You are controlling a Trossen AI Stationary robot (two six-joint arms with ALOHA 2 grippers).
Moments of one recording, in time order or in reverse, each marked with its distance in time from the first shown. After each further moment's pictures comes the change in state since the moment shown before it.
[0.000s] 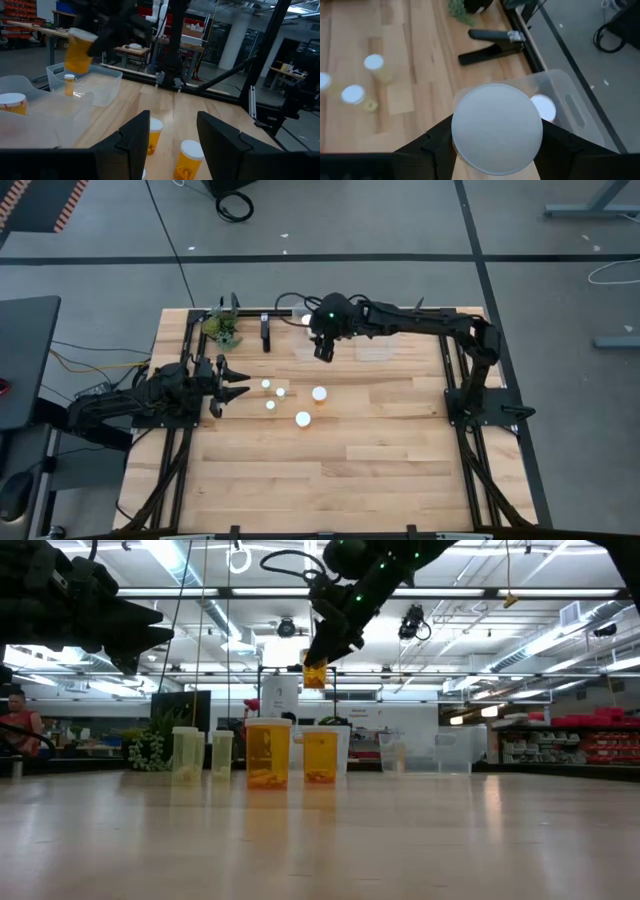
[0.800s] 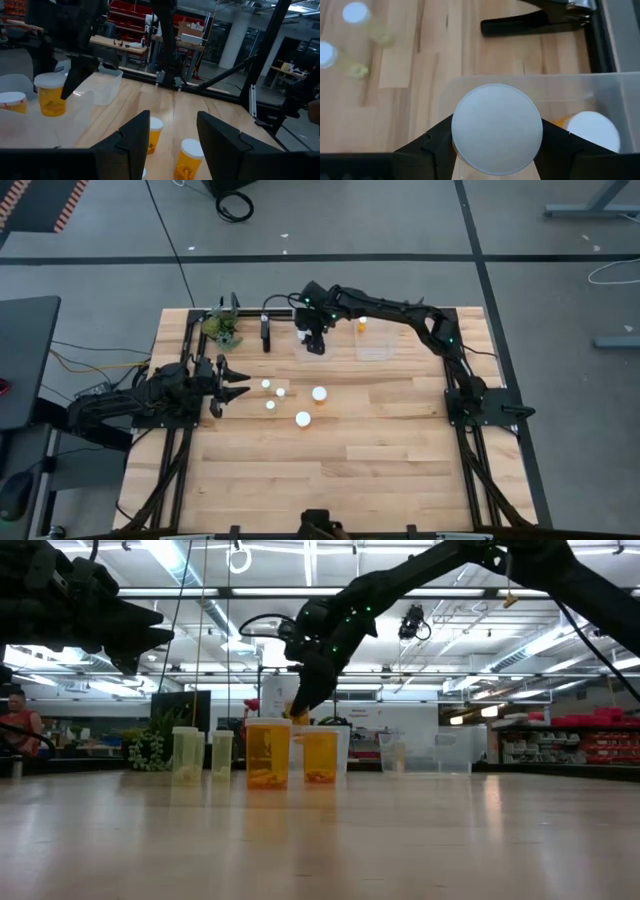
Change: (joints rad) left arm 0.000 0.006 0.000 0.001 0.000 0.000; right arm -0.141 0.377 0.383 -0.252 -0.327 -0.241
